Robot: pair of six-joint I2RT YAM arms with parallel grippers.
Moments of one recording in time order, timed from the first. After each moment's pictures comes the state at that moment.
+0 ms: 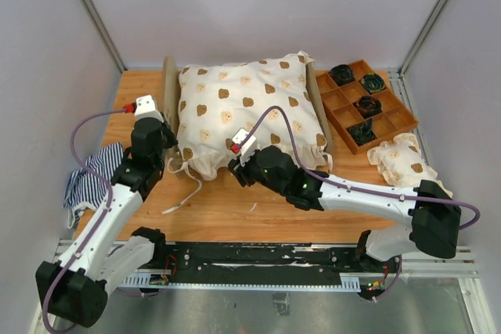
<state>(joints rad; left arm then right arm) -0.28 0.85 0.71 -0.20 -0.44 -0.31 1.14 1.38 0.92 0.16 0.23 -0.01</state>
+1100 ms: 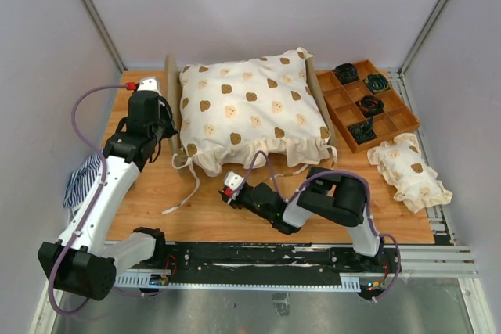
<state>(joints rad) -0.21 1.07 1.06 -0.53 -0.25 -0.33 1.18 1.97 0.62 1.20 0.15 -0.18</state>
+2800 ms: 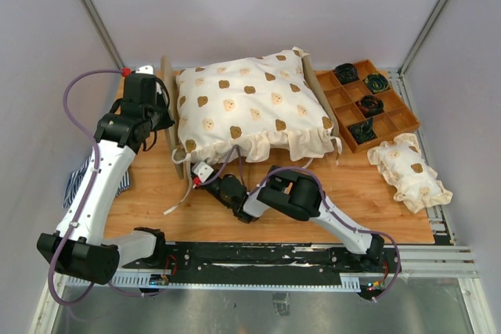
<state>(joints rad) -0.21 1.17 1.34 -0.82 -0.23 -0.37 1.18 2.47 1.26 1.43 0.27 -0.32</state>
